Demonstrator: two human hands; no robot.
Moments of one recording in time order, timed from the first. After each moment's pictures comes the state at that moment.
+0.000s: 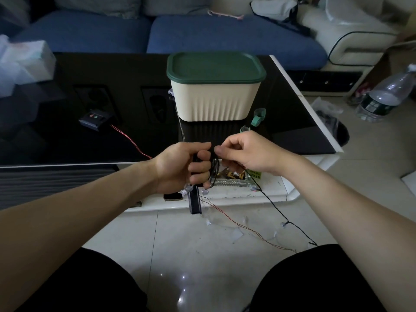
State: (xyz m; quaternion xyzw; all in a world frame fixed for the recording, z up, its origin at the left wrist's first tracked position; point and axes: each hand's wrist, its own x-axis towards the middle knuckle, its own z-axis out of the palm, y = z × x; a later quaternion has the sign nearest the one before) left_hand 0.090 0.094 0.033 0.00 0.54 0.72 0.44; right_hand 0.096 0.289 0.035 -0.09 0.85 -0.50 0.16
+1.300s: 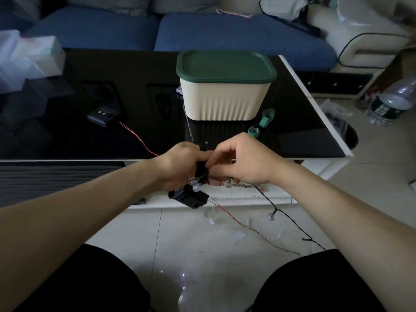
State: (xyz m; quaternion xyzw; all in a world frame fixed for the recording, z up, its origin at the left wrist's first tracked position) left_hand 0.092 0.088 0.032 0.02 0.60 0.71 0.36; right_hand 0.107 0.261 0.043 -0.17 0.87 -0.45 0.15
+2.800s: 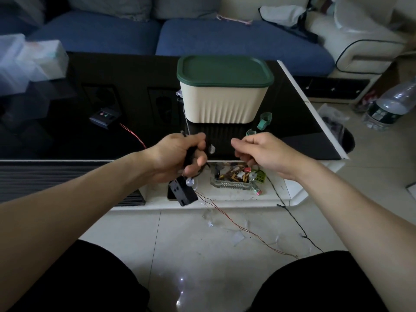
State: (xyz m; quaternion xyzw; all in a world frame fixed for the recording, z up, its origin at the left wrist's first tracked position) left_hand 0.086 0.077 0.046 0.03 0.63 0.71 0.33; right_hand 0.096 0.298 0.038 -0.01 0.86 -0.50 0.13
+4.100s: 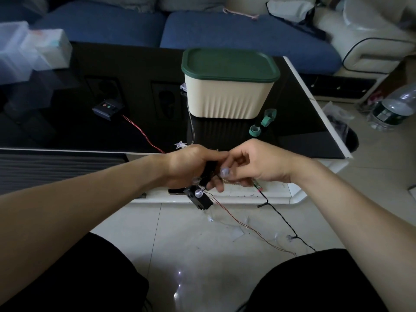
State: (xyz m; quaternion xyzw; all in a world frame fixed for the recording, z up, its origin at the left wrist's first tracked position) left_hand 0.102 0.094 0.034 0.10 0.66 0.60 0.44; right_hand 0.116 0.282 0.052 -0.17 0.81 -0.47 0.30
